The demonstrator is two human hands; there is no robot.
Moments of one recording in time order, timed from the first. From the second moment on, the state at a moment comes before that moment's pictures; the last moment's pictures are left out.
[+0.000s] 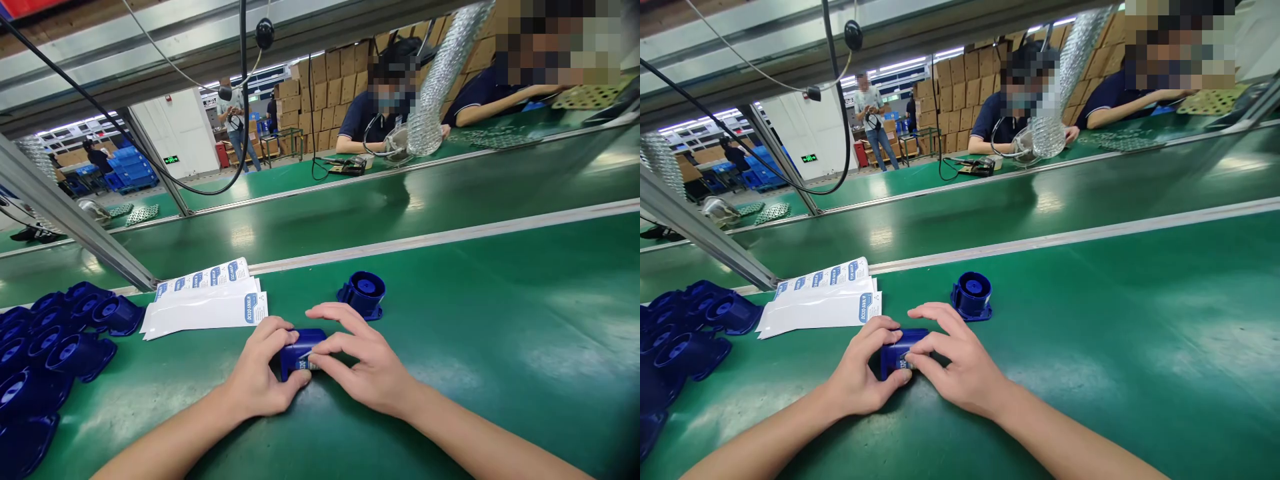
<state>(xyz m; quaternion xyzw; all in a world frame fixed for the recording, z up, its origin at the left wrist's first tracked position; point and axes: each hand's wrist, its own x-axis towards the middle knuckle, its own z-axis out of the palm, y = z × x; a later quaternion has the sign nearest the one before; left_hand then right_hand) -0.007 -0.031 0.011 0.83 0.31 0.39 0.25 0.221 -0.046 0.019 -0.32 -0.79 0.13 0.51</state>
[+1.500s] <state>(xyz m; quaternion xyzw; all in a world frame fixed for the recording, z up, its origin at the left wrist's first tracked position) -0.005 -0.030 0.009 0.81 0.34 0.40 0.28 0.232 -0.028 -0.001 -0.43 -0.69 0.45 0.36</state>
